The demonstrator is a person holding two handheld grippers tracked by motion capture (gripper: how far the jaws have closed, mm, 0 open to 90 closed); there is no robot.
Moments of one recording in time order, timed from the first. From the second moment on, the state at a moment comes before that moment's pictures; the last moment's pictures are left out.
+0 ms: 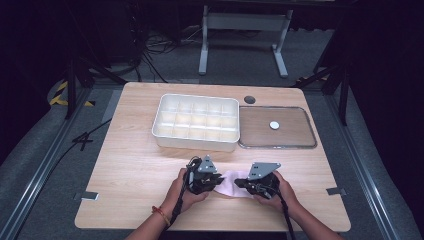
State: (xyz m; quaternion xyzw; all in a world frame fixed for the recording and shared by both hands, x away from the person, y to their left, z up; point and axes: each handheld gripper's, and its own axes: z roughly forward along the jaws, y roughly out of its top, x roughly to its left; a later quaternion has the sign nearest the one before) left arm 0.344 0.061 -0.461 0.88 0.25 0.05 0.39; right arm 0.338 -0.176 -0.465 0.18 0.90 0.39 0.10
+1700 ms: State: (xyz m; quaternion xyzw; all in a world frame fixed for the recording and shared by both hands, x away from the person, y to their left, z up) left arm 0.341 0.071 -0.447 0.88 0.25 0.07 0.40; right arm 0.347 -0.160 -0.470 0.18 0.91 0.36 0.10
